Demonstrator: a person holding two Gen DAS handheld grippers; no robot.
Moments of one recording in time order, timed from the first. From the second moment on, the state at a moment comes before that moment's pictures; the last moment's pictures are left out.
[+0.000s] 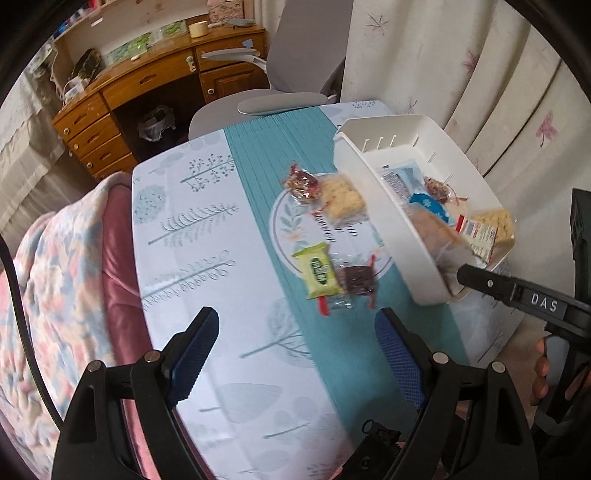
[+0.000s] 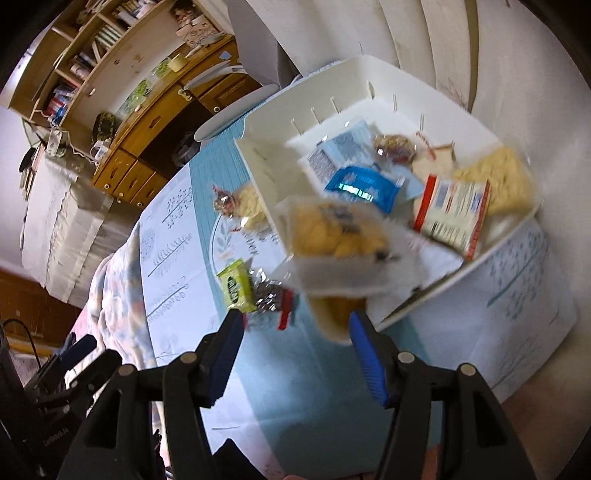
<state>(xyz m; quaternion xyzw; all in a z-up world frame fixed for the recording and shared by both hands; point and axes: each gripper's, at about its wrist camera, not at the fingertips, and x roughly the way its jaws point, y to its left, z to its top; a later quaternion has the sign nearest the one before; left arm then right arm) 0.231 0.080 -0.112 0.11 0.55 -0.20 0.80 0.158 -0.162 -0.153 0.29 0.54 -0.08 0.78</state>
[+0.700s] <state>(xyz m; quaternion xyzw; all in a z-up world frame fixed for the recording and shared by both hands) 0.280 0.058 -0.197 0.25 0.56 -0.26 0.75 0.171 -0.096 -0.213 0.27 0.55 -0.07 0.79</state>
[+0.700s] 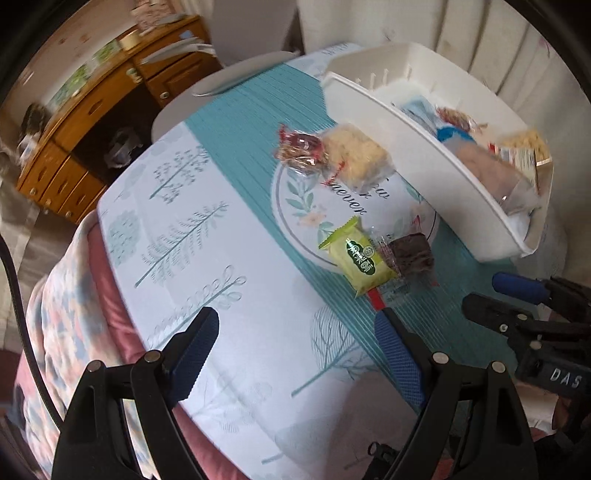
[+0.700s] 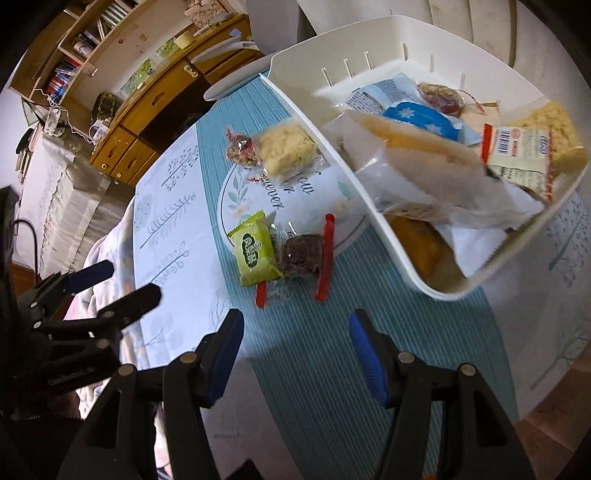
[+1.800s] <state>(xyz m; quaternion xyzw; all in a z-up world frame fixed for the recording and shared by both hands) 0.317 -0.004 -0.299 0.12 0.64 -0.26 0.71 0.217 -0.076 -0.271 0.14 0.51 -0.06 0.85</state>
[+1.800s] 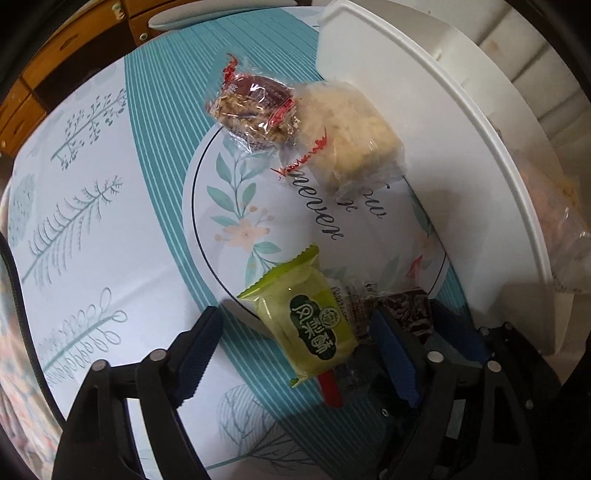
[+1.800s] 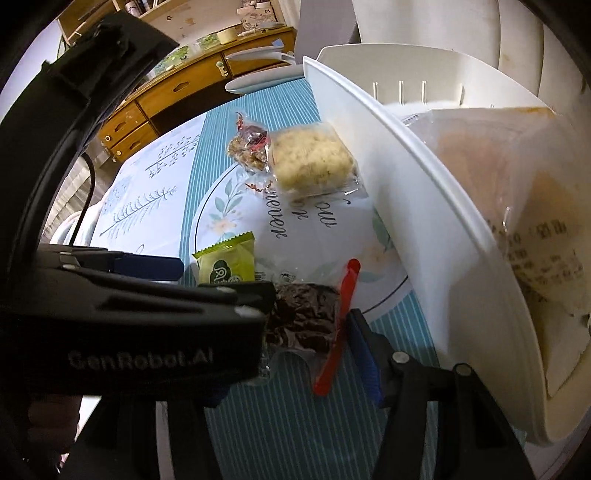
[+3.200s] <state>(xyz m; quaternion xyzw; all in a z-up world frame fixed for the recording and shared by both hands) 0.261 0.122 -0.167 -0.01 0.67 -0.20 0.71 0.192 -0.035 -0.198 0.08 0.56 0.00 0.83</state>
